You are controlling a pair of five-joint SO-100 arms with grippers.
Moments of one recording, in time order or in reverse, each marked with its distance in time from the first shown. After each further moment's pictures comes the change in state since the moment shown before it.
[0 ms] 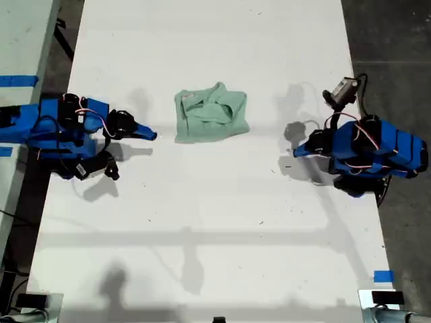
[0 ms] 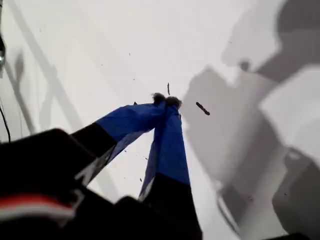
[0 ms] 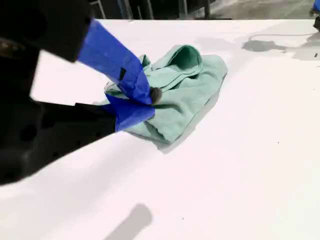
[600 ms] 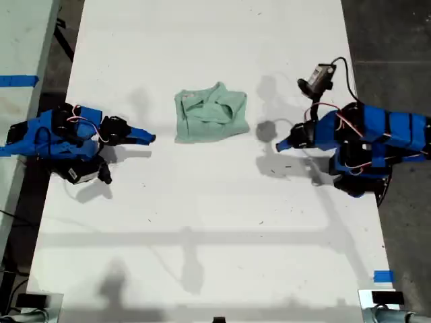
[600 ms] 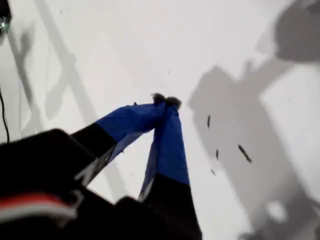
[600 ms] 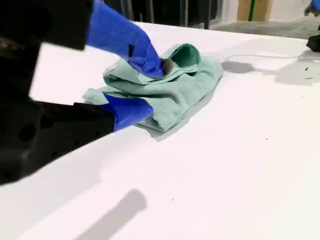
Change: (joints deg) arm 0 2.0 28.0 12.8 11.6 -4.3; arm 1 -2.5 -51.3 -30.6 -18.9 -12.3
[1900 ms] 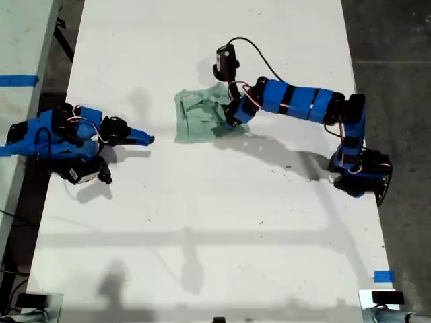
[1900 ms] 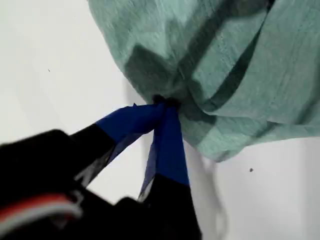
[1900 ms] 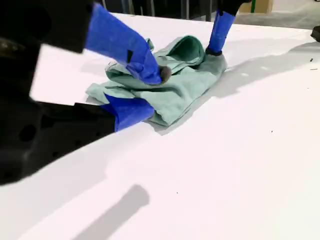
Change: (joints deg) arm 0 -0.3 0.0 0.1 1.4 0.0; arm 1 12.6 -77.8 -66.8 4.8 -30.7
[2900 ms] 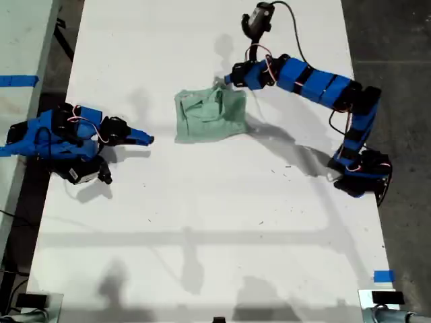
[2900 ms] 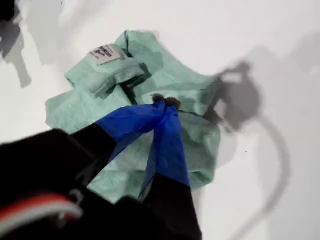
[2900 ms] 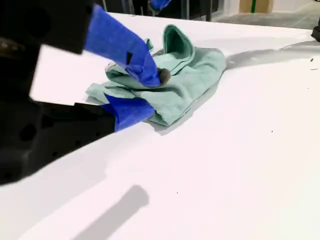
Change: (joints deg) arm 0 -0.1 0.0 0.0 0.0 0.0; arm 1 15.8 12.0 13.1 -30.4 2.9
